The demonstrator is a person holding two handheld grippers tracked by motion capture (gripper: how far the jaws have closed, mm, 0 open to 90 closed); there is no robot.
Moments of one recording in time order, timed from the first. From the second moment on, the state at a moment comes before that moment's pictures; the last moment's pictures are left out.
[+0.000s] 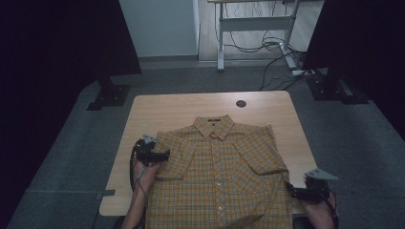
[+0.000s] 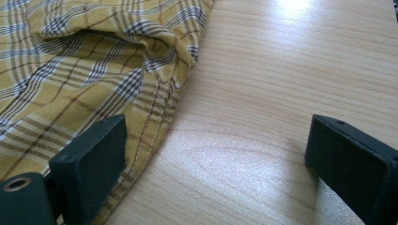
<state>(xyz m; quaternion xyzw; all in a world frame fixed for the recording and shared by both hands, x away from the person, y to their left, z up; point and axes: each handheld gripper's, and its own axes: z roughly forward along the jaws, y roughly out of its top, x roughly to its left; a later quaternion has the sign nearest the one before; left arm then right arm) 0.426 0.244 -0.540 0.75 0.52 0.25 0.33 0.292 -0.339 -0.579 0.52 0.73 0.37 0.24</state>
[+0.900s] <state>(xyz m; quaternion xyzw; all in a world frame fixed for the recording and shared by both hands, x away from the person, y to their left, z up) 0.431 0.246 -0.555 0.75 0.53 0.24 0.32 0.298 -0.336 -0.563 0.52 0.73 0.37 0.23</state>
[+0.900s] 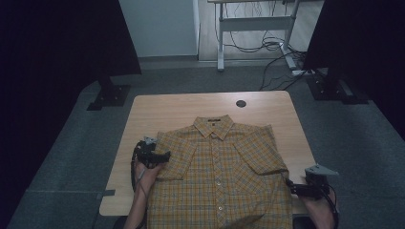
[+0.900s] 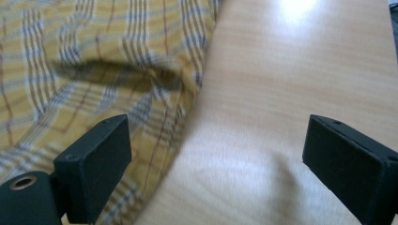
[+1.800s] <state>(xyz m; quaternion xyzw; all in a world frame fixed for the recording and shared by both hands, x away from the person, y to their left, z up) 0.429 0.246 -0.555 0.75 0.53 0.24 0.32 0.362 -0.323 -0.543 0.51 0.74 0.39 0.21</state>
